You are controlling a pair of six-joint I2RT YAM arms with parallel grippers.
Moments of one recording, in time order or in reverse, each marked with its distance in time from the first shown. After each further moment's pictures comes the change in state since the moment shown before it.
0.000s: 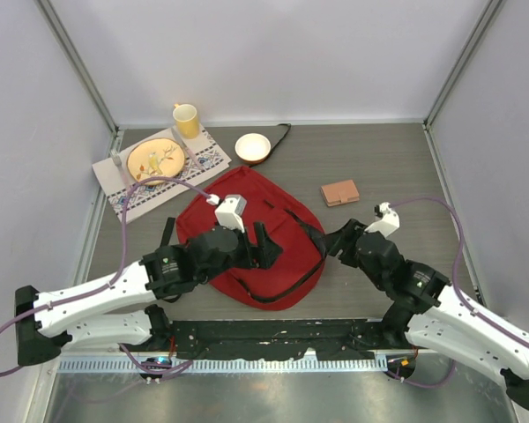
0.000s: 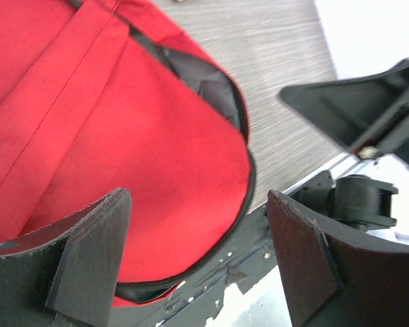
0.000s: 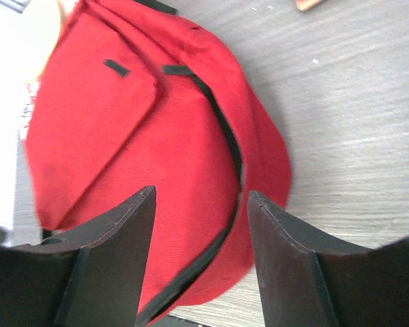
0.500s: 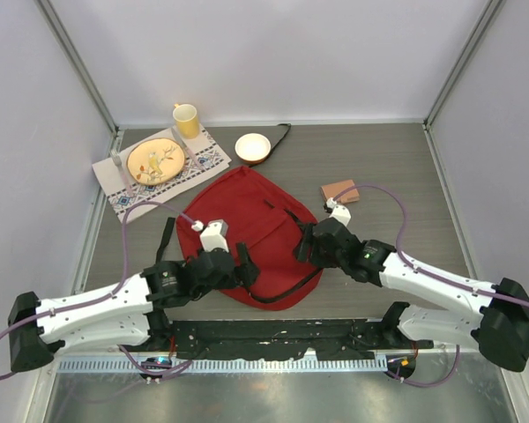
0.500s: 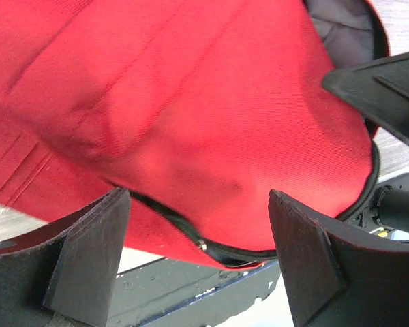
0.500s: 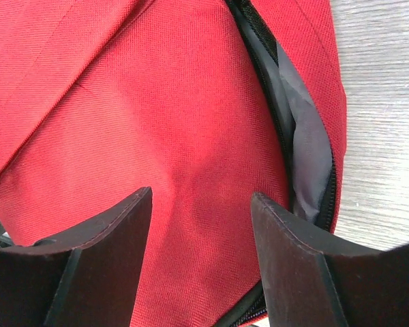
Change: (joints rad) left arm 0.000 -0.068 -0.227 -0.132 -0.048 -0.207; right arm 0.000 0.458 0.085 0.158 -0.262 -0.072
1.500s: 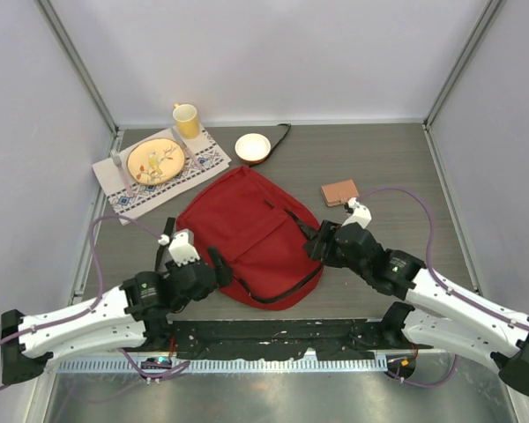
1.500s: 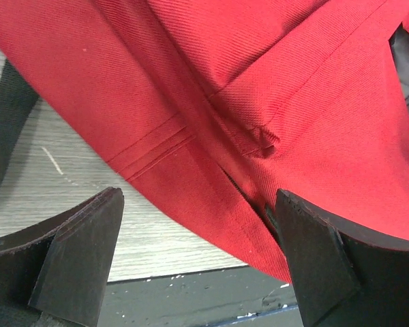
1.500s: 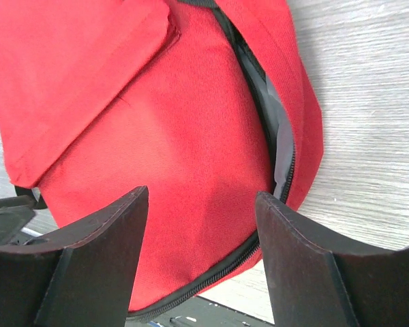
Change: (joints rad) left arm 0.000 -0.267 -0.132 -0.285 -0.201 -0.219; right arm 0.000 -0.230 -0.043 -0.055 0.048 -0.015
